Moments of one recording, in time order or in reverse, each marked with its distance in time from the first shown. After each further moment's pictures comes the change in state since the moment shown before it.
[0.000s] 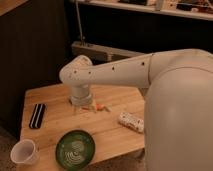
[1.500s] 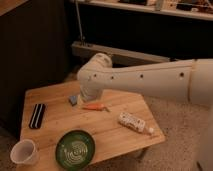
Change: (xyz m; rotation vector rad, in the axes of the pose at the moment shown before) arm -0.027 -0.029 -0.058 -0.107 -0.354 -0.548
